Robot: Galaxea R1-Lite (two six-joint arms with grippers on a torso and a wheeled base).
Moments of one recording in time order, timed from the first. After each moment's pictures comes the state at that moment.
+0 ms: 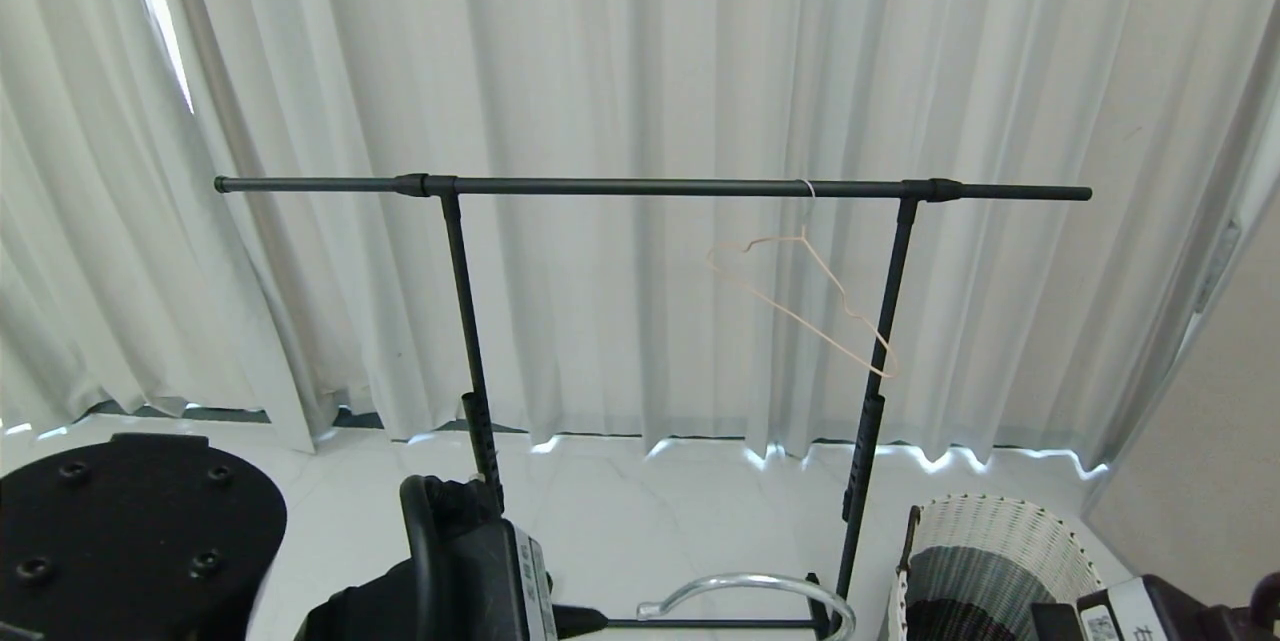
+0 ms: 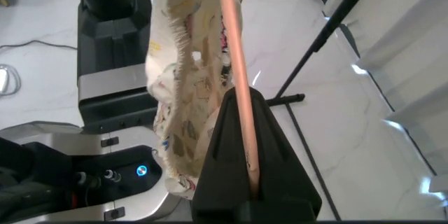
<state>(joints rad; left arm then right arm) -0.96 1.28 -0.60 -0.09 -0.13 0.29 1.17 1.25 -0.41 -0.48 0.19 -0.06</state>
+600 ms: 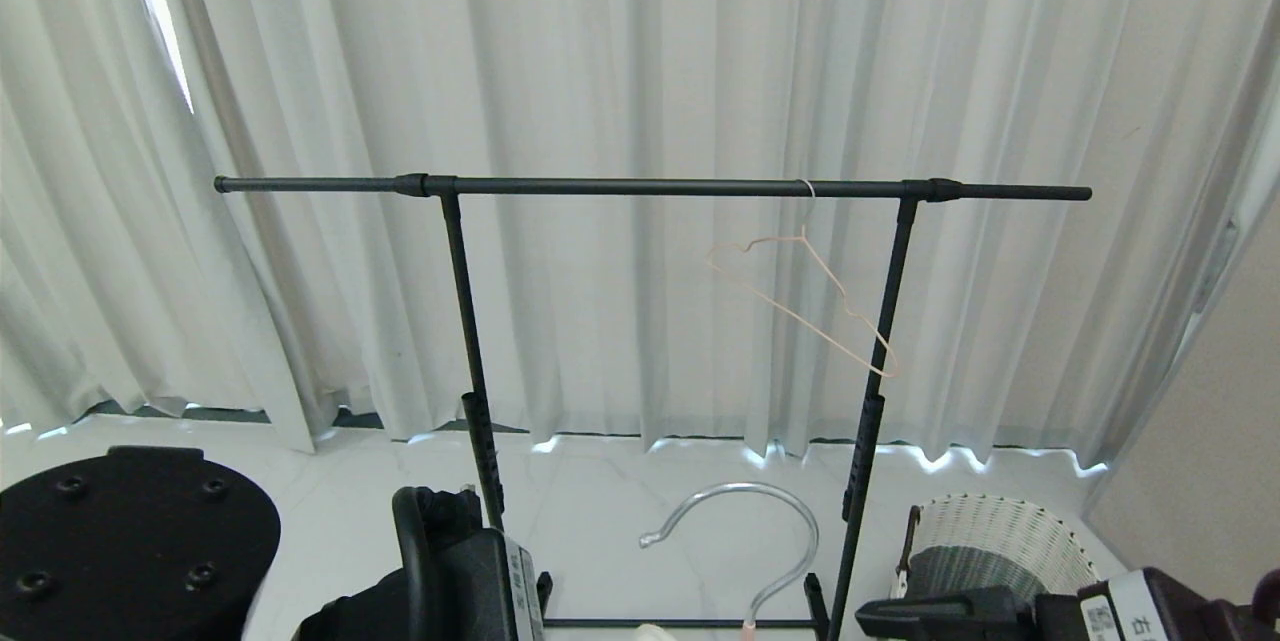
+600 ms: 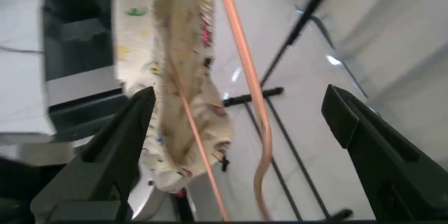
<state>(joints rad) -0.96 1.27 -0.57 -0.09 -0.13 0.29 1.16 1.25 -0.41 -0.48 0.14 -0.07</state>
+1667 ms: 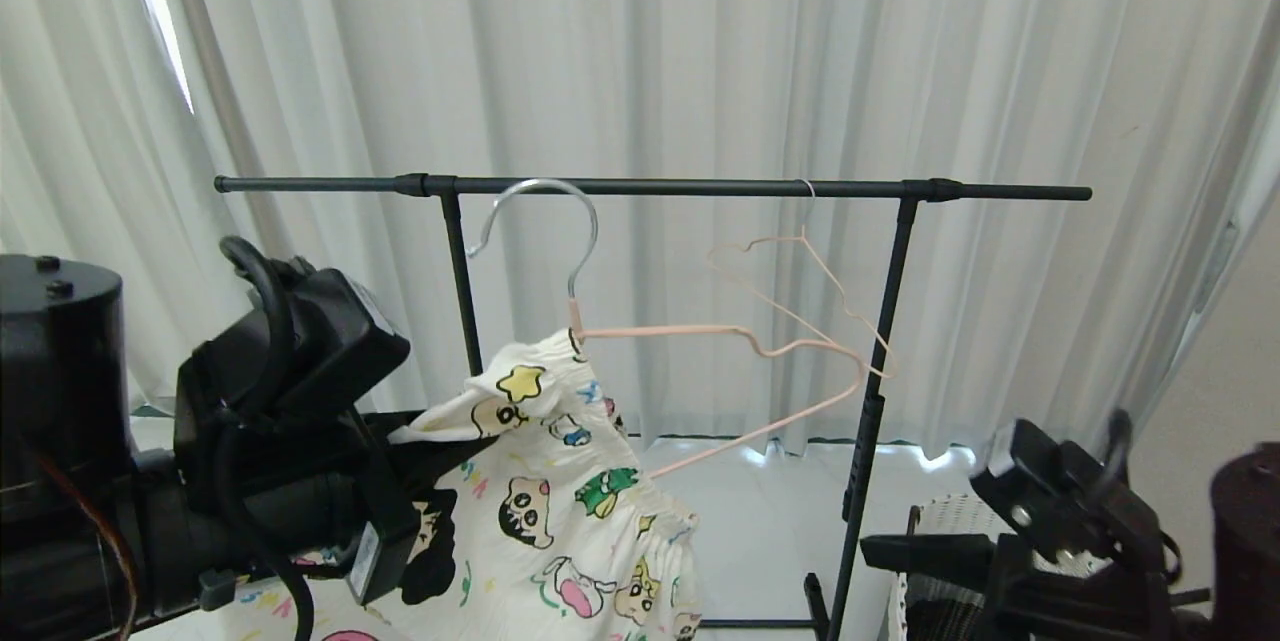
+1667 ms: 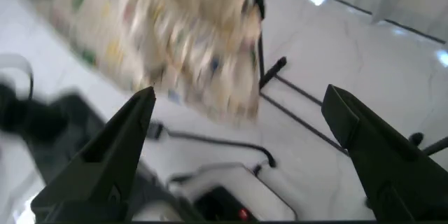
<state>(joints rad) -0.58 1.23 -0.65 -0.19 -0.10 0.38 1.06 1.38 -0.48 -0.48 -0.01 0.32</state>
